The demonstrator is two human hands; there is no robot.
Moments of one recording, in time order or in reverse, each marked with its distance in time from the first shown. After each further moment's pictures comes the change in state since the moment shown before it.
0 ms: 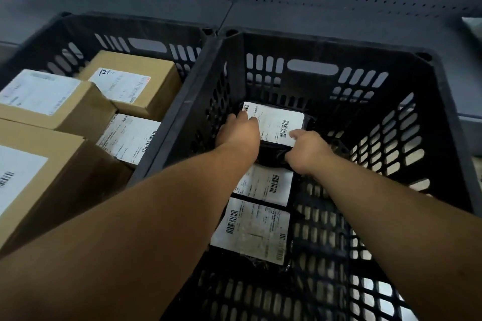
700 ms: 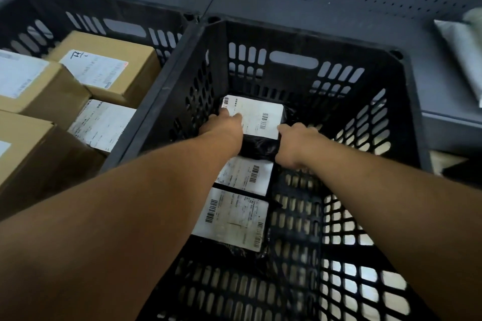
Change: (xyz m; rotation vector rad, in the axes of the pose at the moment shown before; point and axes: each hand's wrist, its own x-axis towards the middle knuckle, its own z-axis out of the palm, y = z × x) left_hand 0.001 0.009 0.000 0.031 -0.224 -0.052; right_hand -0.022 -0.007 -0.034 -0.577 -0.174 -0.007
